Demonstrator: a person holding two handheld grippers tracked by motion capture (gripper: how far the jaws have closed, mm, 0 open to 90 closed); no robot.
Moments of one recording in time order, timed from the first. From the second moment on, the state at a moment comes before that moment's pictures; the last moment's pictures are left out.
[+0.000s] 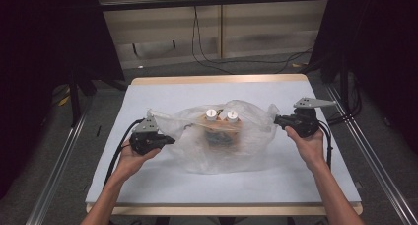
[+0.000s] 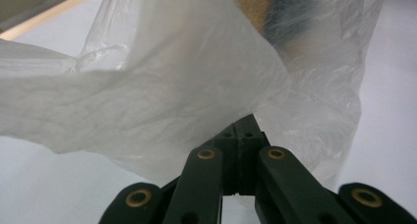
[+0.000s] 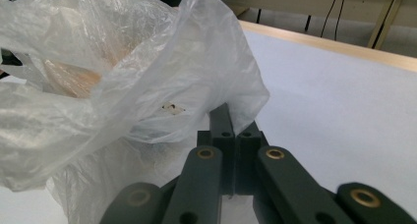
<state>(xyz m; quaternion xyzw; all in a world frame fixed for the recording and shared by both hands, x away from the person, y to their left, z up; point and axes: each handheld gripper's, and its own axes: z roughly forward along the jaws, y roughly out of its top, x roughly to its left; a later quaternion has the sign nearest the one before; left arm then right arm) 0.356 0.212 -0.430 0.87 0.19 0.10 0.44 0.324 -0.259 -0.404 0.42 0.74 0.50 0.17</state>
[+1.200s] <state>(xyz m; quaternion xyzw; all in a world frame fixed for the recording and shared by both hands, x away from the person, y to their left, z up) 0.364 0.203 -0.477 0.90 0.20 0.06 0.38 0.342 -0.244 -0.471 0.44 0.80 0.39 0.11</state>
